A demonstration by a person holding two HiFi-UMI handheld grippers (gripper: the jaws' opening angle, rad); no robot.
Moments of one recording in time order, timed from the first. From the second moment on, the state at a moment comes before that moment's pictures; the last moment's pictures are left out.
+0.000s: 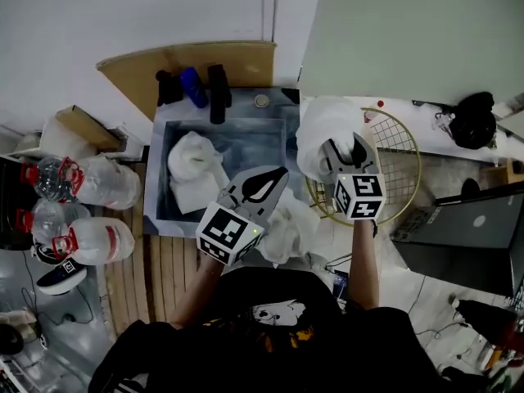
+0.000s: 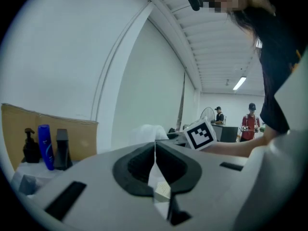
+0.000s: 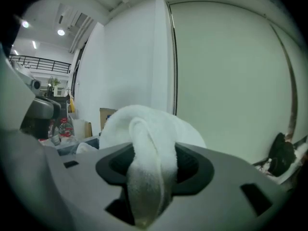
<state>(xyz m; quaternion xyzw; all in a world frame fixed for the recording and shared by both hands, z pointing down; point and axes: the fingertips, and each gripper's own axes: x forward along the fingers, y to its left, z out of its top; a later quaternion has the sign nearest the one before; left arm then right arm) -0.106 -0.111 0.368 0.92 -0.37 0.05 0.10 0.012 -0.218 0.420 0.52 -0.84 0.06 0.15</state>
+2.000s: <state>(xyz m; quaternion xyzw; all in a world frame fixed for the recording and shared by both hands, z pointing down) 0.176 -0.199 0.478 0.92 -0.33 0.17 0.14 0.247 -0.191 0.867 0.35 -0.73 0.32 0.49</state>
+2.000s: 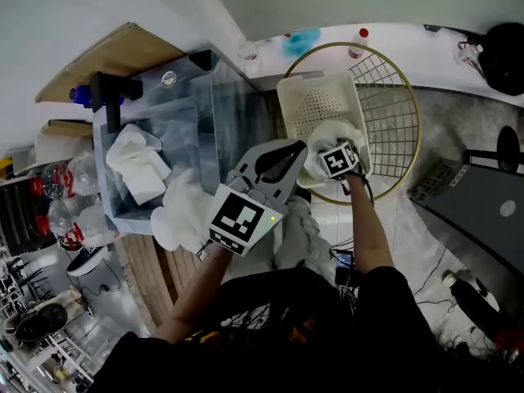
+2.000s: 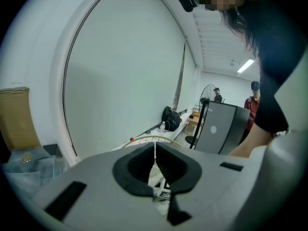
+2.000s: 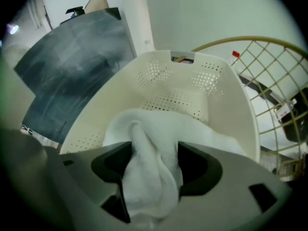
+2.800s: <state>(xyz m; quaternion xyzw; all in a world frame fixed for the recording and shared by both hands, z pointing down) 0.114 -0.150 0.408 0.91 -0.38 0.13 0.11 0.199 -0.187 0.495 0.47 -0.86 0.18 0.08</state>
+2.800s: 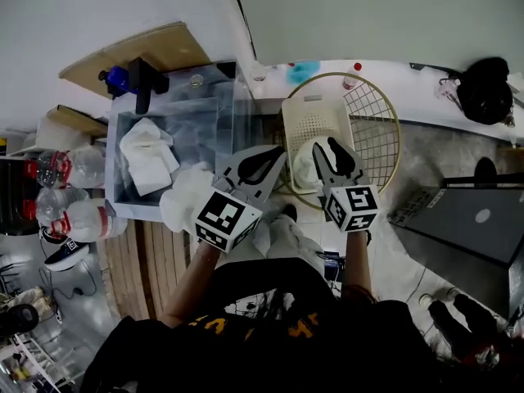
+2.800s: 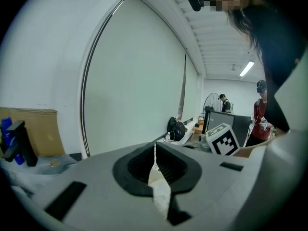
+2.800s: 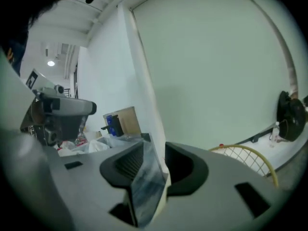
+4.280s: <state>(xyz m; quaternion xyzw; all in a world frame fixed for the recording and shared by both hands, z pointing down) -0.191 -0.005 0.405 0.91 -0.38 0.07 0.12 -0.081 -0.025 0.549 0.46 -0.81 0.13 0.33</state>
